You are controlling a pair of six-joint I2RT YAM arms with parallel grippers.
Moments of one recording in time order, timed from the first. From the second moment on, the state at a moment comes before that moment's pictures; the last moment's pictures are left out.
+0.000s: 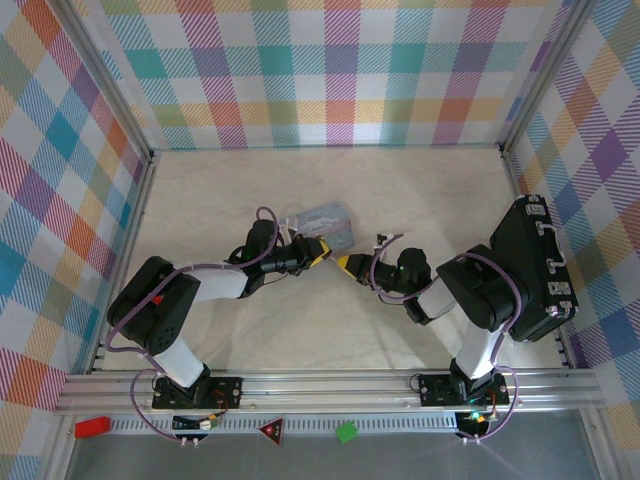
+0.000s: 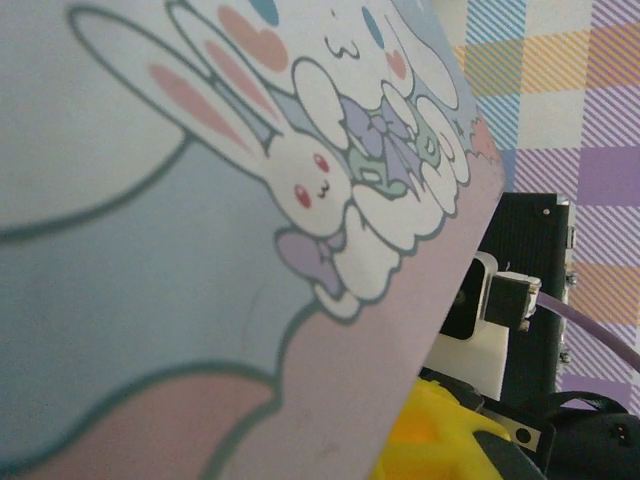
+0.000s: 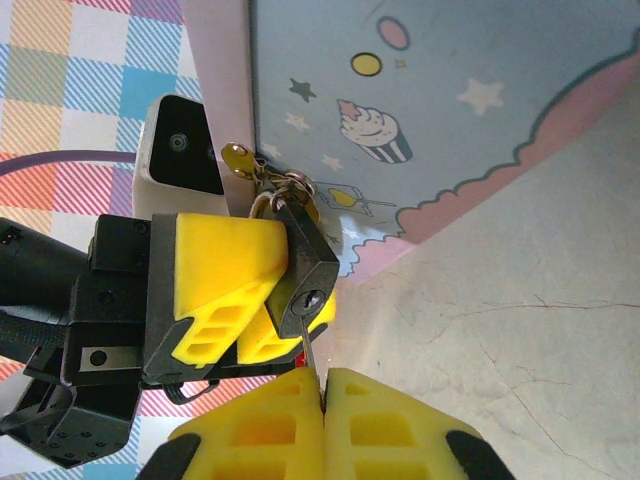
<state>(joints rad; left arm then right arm) -0.53 1.64 0.68 0.54 0.54 -1.19 0.52 1.79 0.37 1.29 -0.62 1.27</state>
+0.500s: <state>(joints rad) -0.52 1.64 0.66 0.58 0.55 -1.21 0.52 1.79 0.37 1.29 -0.62 1.27</state>
